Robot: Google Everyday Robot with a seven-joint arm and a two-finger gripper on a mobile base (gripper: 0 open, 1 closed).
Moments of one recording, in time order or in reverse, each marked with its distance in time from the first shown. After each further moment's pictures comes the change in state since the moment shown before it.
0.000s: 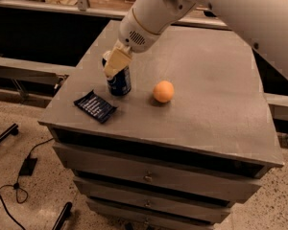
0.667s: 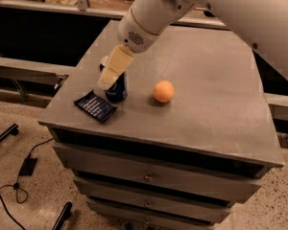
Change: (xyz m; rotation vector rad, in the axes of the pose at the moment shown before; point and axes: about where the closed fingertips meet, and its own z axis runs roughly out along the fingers) arm -0.002 0.002 0.001 -0.003 0.000 -0.004
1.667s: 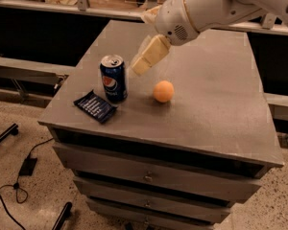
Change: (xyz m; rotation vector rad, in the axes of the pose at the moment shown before) arm 0.014 -0.011 -0.074 0.053 -0.309 -0.142
